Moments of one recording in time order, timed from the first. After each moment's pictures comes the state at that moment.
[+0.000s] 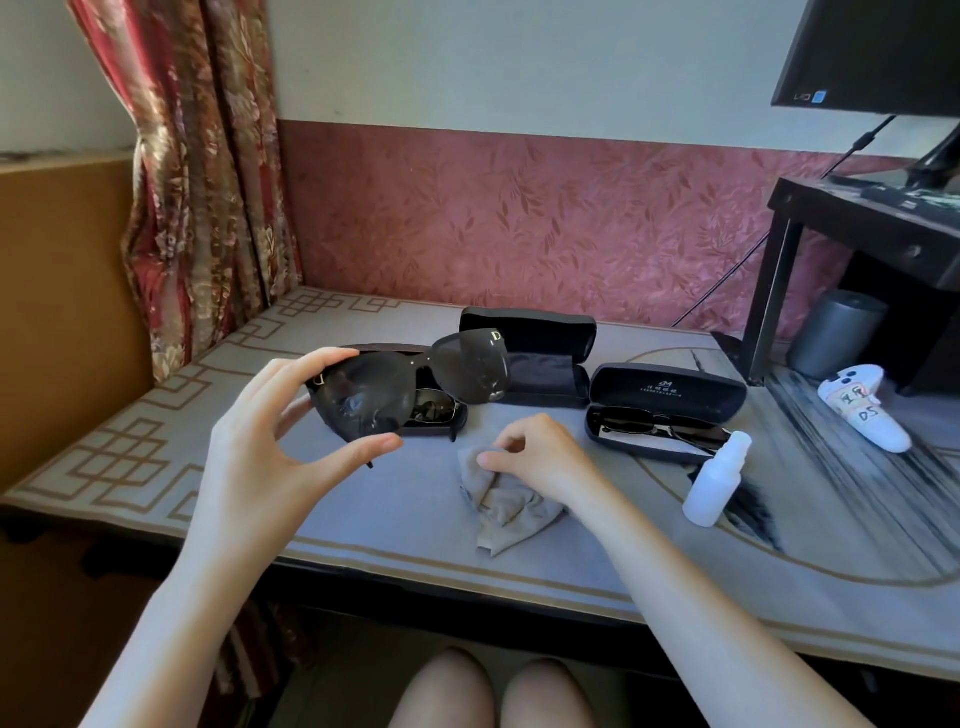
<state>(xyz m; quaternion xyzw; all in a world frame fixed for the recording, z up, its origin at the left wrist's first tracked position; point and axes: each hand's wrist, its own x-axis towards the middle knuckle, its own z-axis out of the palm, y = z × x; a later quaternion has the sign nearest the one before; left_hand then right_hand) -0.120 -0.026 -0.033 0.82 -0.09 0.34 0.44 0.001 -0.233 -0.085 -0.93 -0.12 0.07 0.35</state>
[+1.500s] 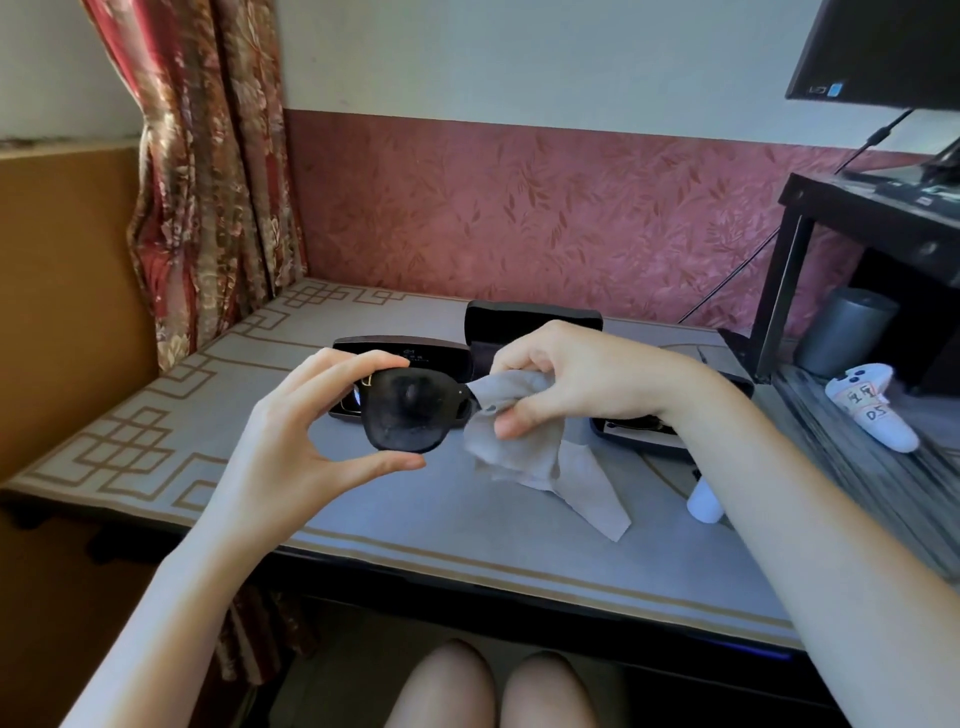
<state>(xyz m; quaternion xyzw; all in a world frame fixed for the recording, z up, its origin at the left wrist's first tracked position) -0.108 -0.020 -0.037 0.85 -0.19 0.28 0.40 -0.019 -0.252 0.034 -0.84 -0.40 0.20 0.31</state>
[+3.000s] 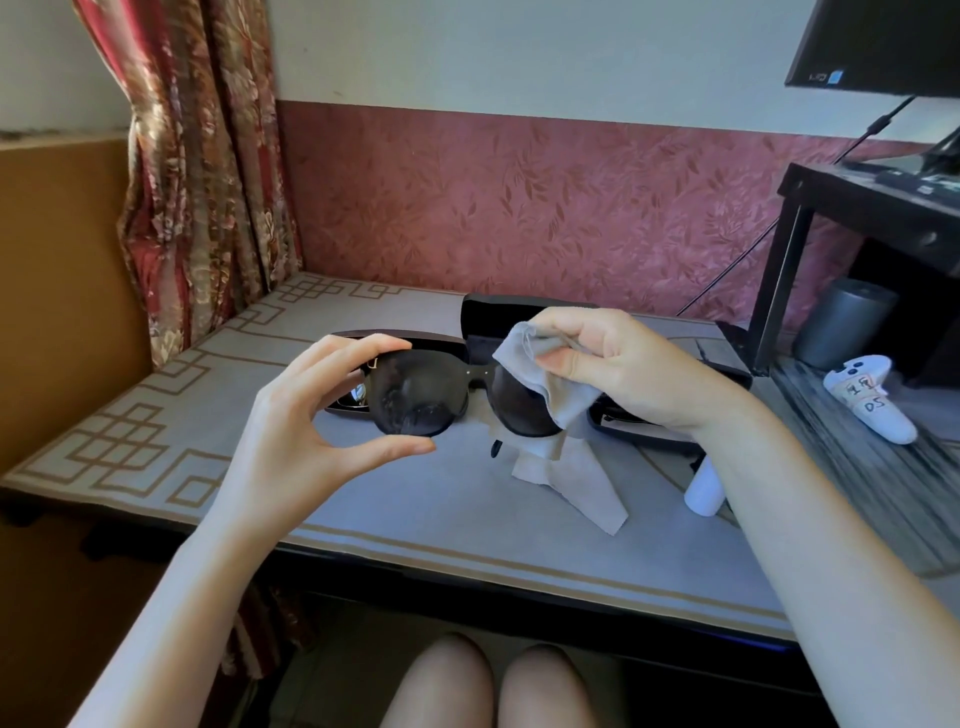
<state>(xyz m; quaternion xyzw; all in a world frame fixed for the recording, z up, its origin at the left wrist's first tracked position) -0.104 -0.031 -0.035 0.83 -0.20 0.30 0.43 -0.024 -0.278 0.019 -0.79 -0.38 0.09 0.47</state>
